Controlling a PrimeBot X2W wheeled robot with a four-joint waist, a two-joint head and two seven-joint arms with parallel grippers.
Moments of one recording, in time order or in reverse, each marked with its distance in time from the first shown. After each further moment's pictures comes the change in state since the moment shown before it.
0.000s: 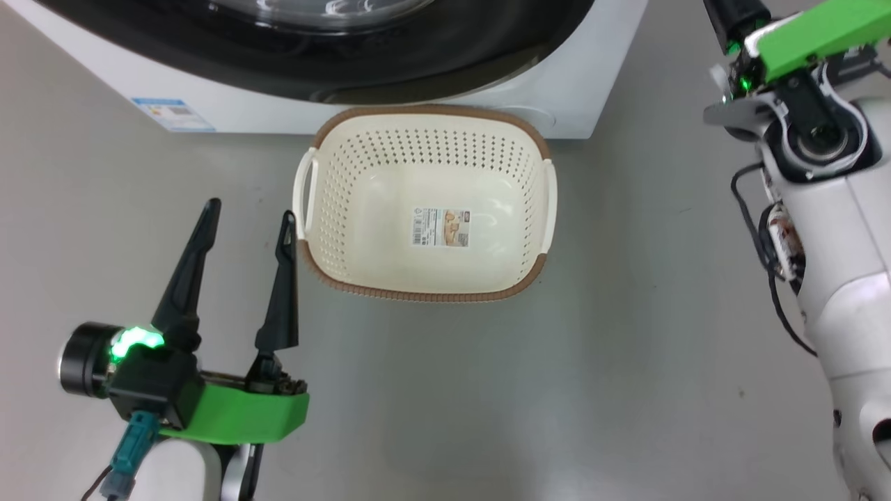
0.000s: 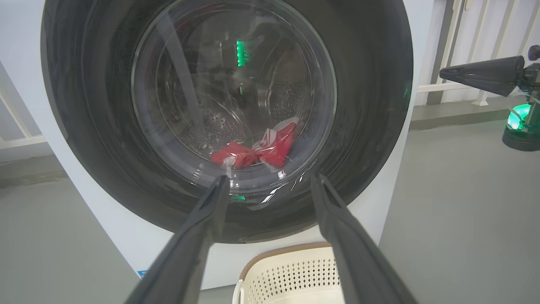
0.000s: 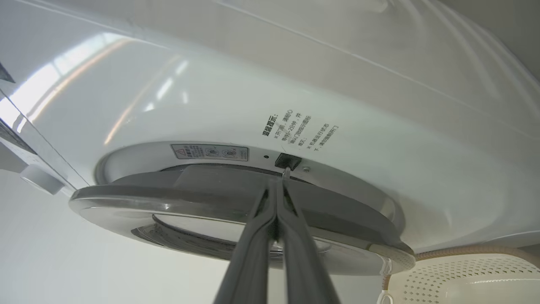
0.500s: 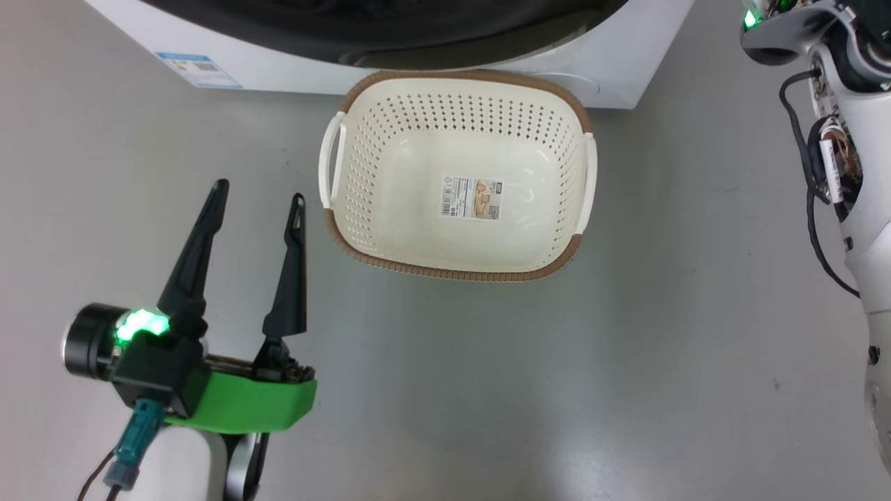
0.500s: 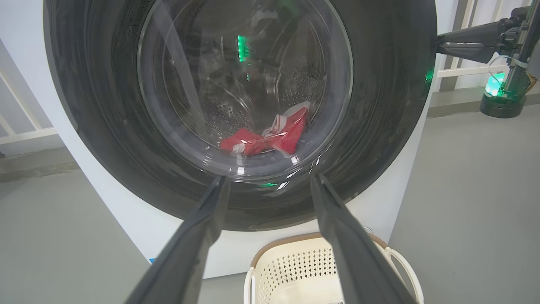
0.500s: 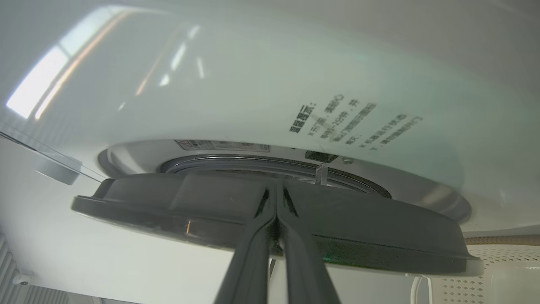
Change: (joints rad) left arm -0.037 -0.003 -0.019 -0.003 0.000 0.000 0.000; right arm -0.178 -0.031 -0.012 0.071 0.095 0.000 0.220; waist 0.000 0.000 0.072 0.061
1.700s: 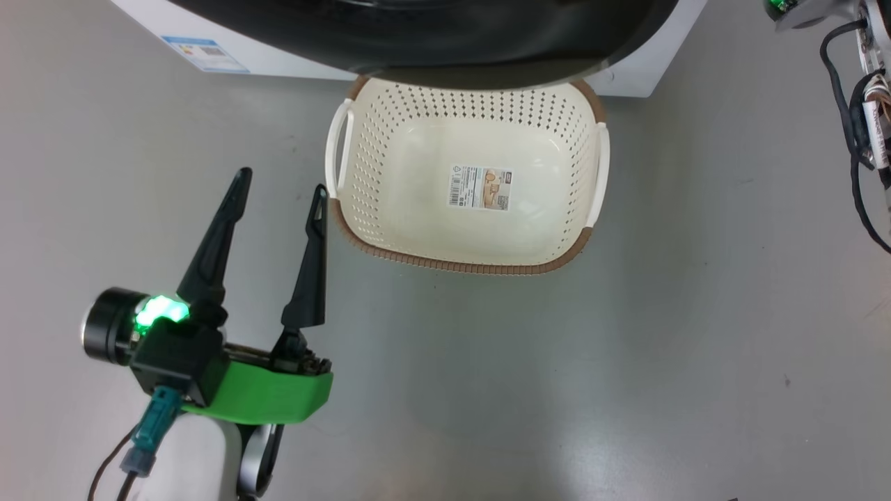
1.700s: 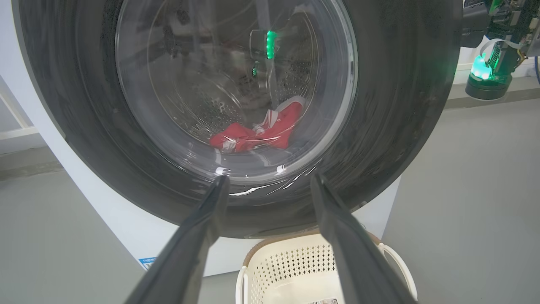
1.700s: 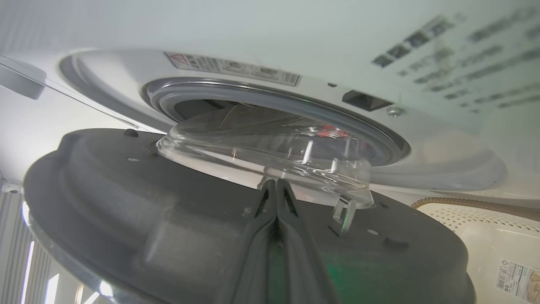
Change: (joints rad) left arm -0.035 -0.001 -0.040 0.016 -0.009 0.000 0.000; right arm -0.077 -0.063 0.088 -0.039 -0.012 -0.005 0.289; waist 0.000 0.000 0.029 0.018
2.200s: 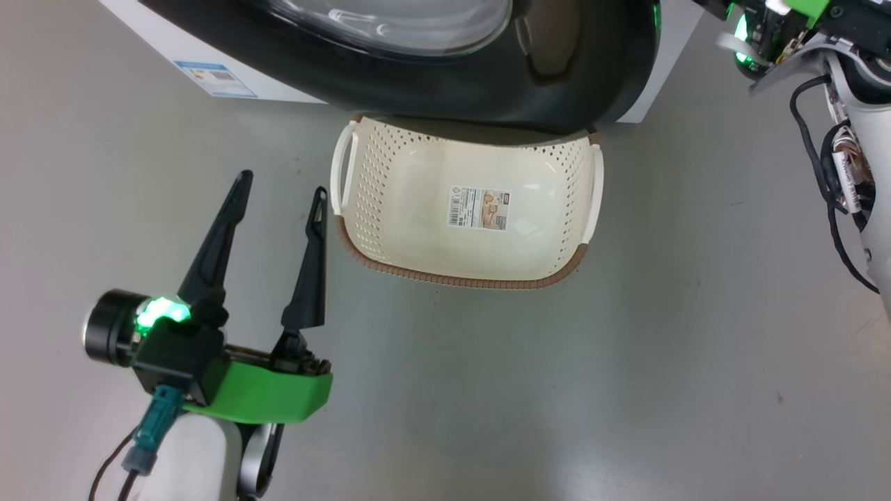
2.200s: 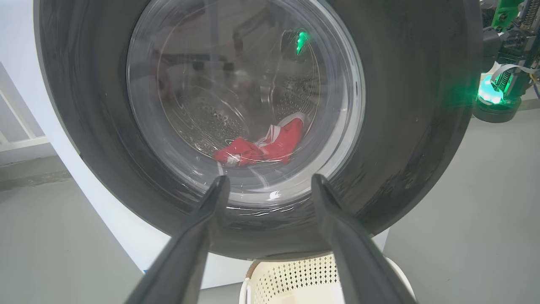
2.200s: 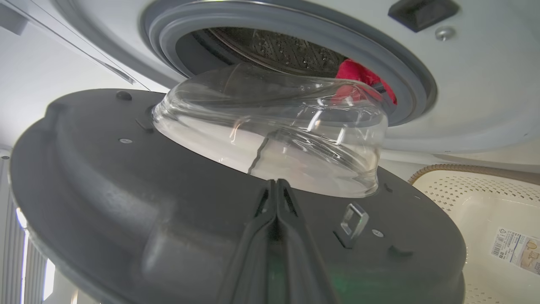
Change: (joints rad) left arm 0.001 0.000 0.000 0.012 0.000 0.000 0.000; right arm 0.101 -0.008 0.027 -0.077 -0.001 0.000 0.083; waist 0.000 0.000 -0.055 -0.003
